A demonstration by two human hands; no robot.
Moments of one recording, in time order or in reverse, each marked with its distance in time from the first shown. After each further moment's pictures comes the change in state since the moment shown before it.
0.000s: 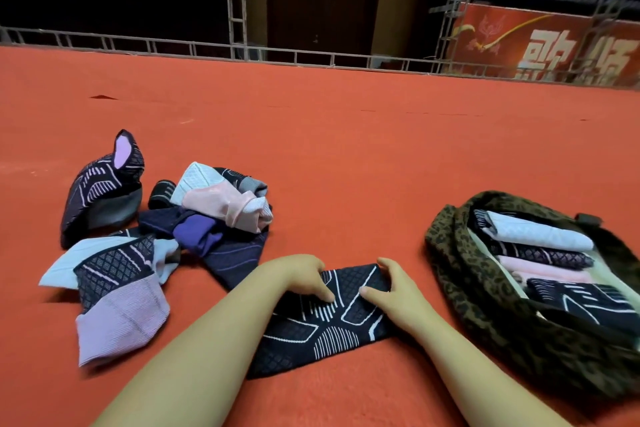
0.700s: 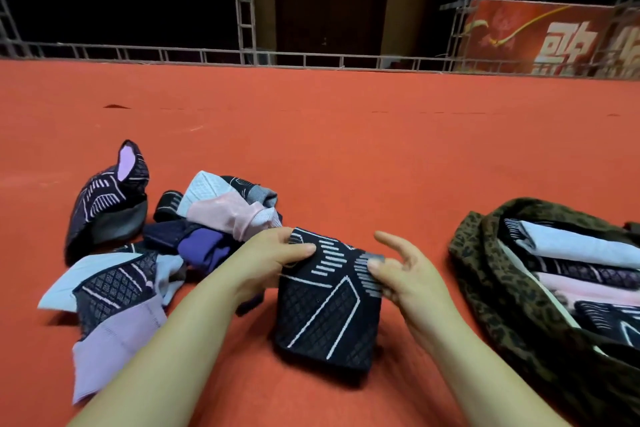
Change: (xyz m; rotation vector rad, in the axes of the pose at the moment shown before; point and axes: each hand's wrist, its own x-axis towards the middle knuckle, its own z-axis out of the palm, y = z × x) left_hand -0.040 -0.030 -0.035 -1.135 0.165 0.192; right_hand -0.016 -0.082 -0.013 0.890 -0.028 -0.043
